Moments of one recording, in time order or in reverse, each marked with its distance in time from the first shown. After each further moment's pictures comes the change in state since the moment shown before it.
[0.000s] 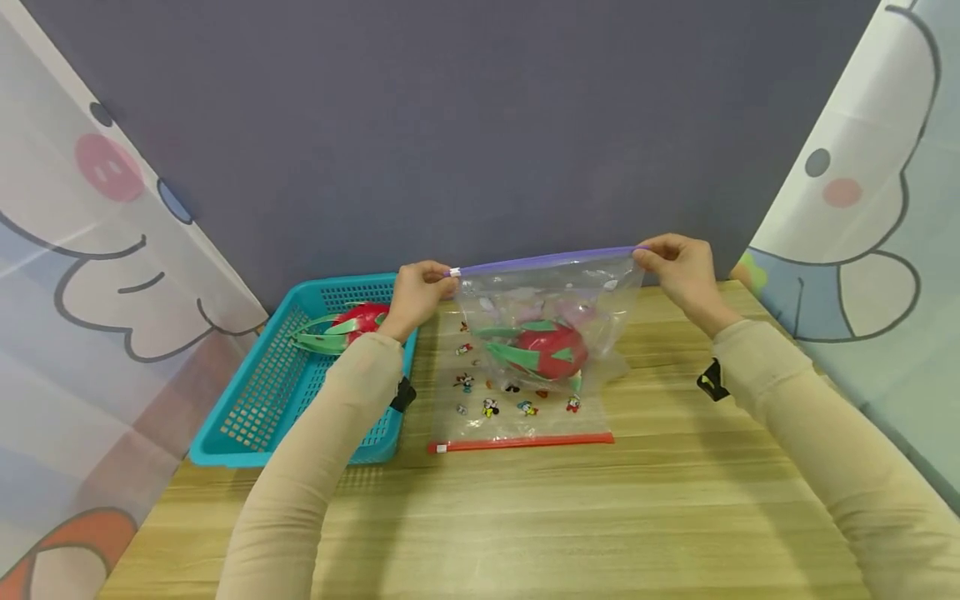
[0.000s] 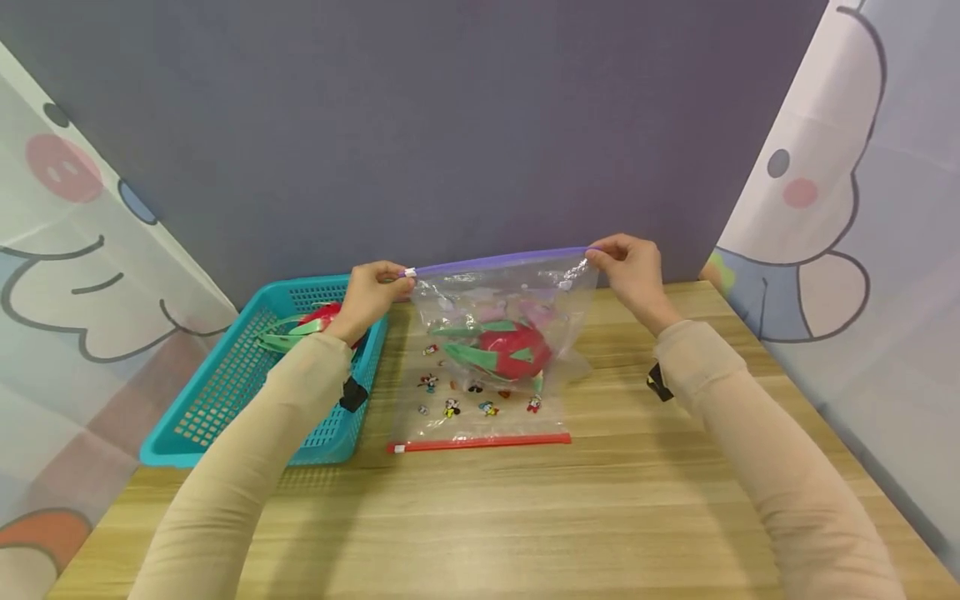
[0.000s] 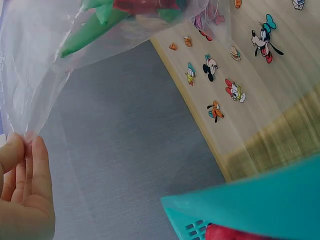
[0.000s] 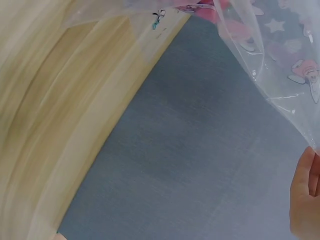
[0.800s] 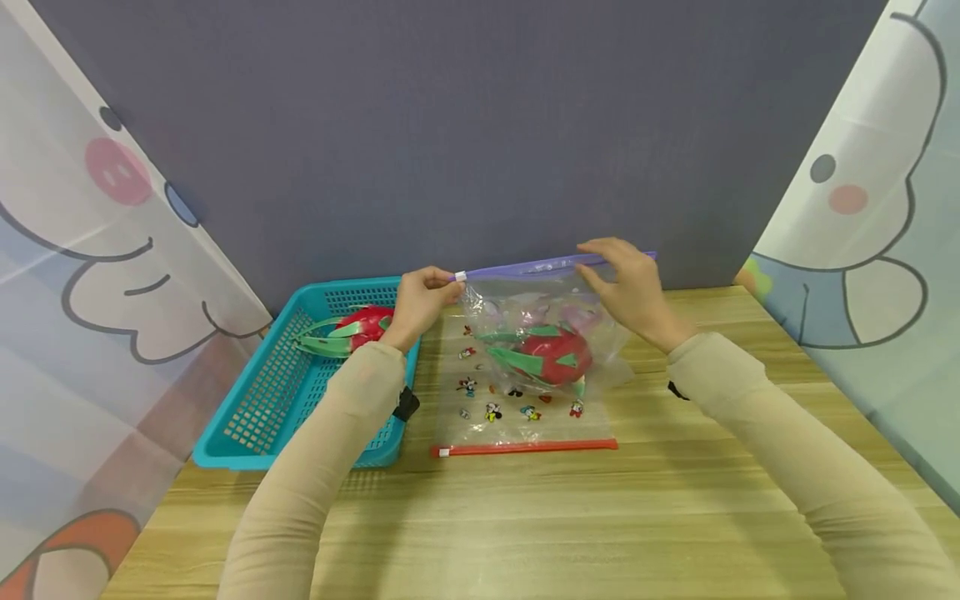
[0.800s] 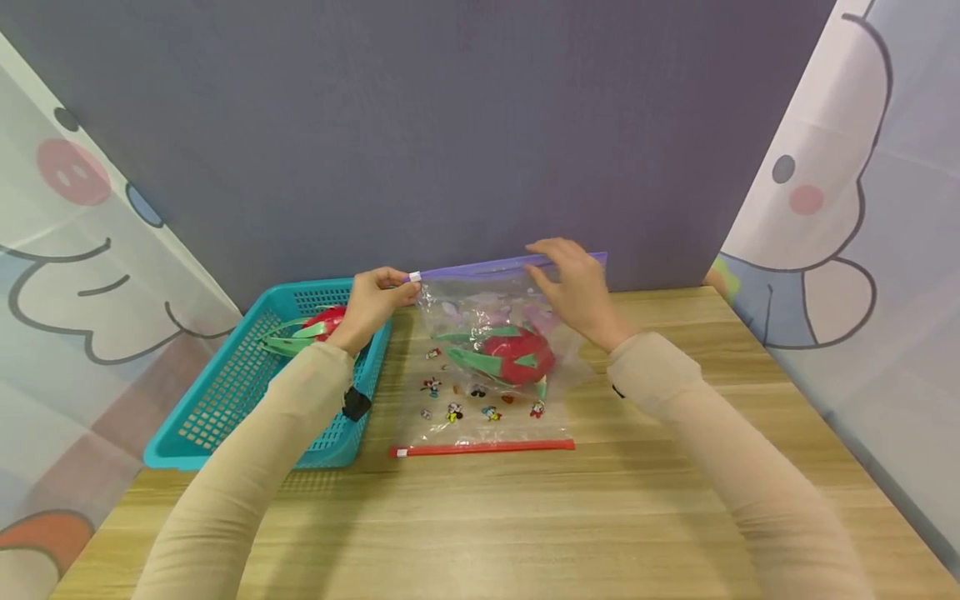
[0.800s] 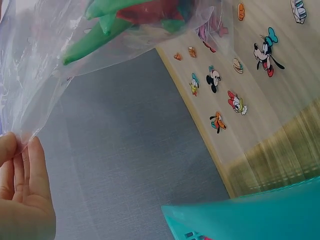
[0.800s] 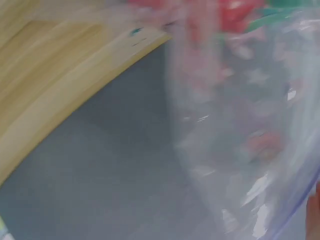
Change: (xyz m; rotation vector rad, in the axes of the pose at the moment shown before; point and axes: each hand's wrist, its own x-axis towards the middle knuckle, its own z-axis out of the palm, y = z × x) left_hand -0.009 -0.002 0.007 -0.133 0.043 0.004; right_hand -0.016 -0.034 0.056 -0.204 0.113 -0.790
